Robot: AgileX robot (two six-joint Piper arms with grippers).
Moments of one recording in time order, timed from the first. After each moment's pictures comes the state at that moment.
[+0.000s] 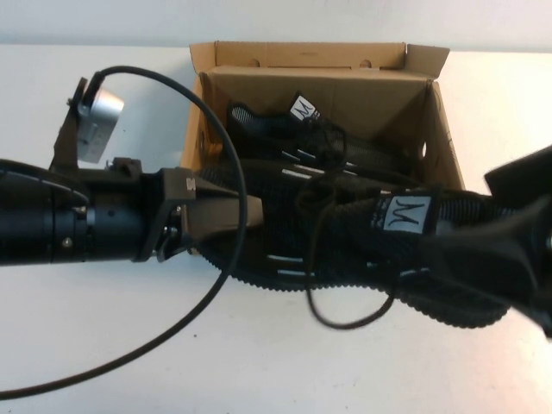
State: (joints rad) right arm 0.96 1.01 -1.37 -0.06 1.14 0.18; left arm -0.31 1.23 -0.82 -1.38 0.91 0.70
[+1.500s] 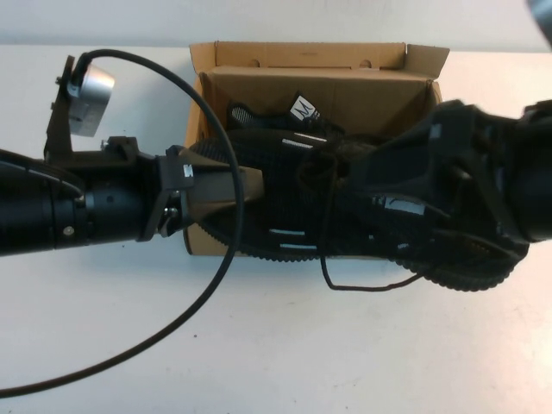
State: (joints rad) right arm 0.63 1.07 -1.16 0.45 0.81 0.52; left arm -0.31 1.23 -0.82 -1.49 0.86 0.89
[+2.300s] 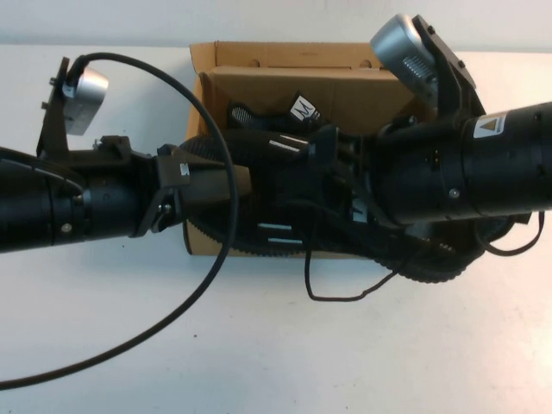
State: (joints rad) right arm 0.63 1.33 -1.16 0.79 0.69 0.10; left arm -0.30 1.24 -0.82 -1.47 0.82 0.90
